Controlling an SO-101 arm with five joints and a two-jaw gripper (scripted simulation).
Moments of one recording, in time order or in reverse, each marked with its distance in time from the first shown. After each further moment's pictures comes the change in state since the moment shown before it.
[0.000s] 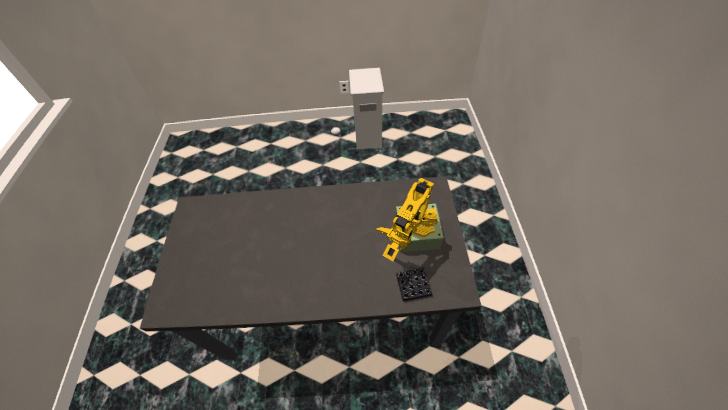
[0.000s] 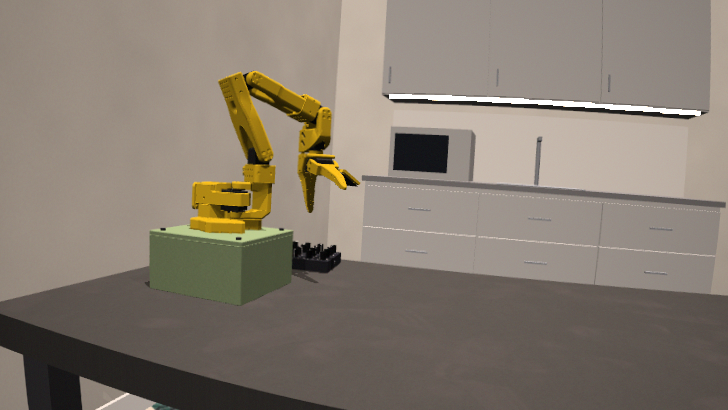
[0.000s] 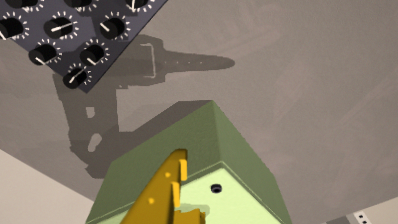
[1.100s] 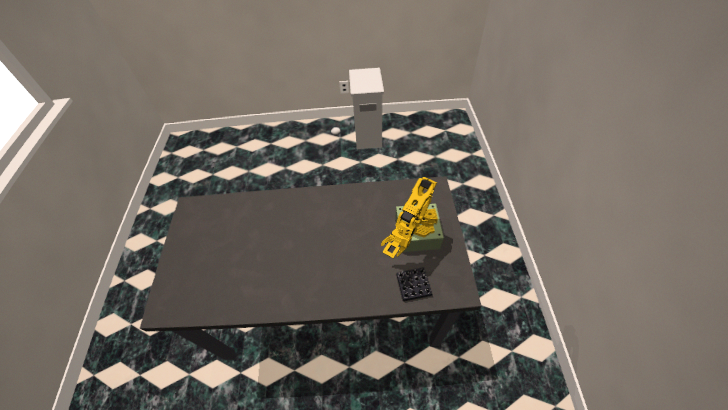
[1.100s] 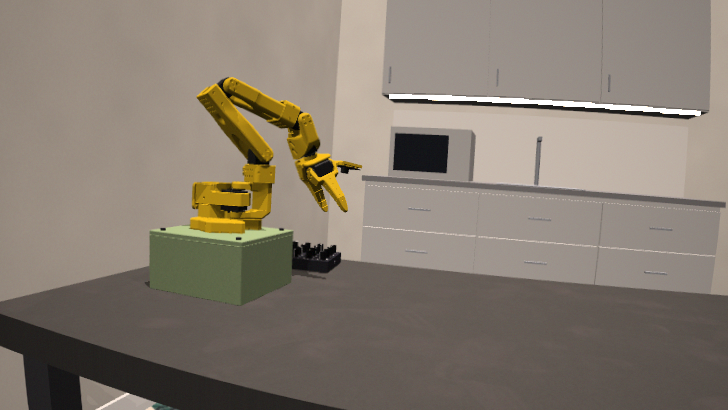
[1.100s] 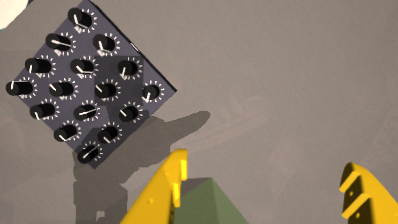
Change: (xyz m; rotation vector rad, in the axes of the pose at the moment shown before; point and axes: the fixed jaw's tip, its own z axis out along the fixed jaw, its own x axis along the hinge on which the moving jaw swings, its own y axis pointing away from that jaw) arm -0.031 0.001 -0.001 -0.007 -0.427 -0.005
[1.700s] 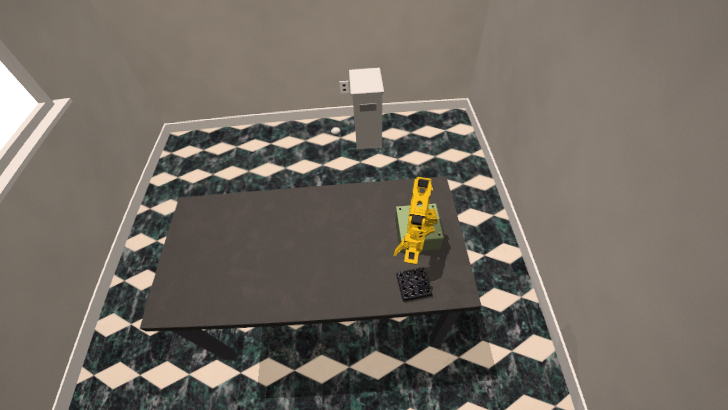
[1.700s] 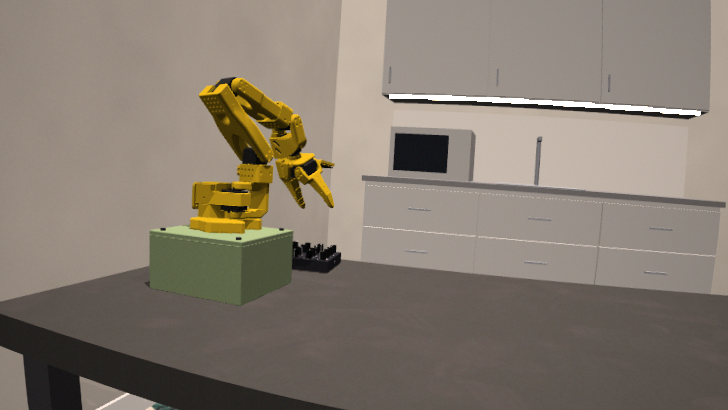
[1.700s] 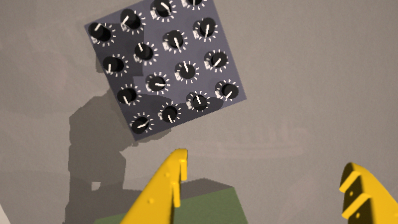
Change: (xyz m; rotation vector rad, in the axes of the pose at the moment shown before) arm 0.012 0.056 -0.006 -0.147 -0.006 -0.355
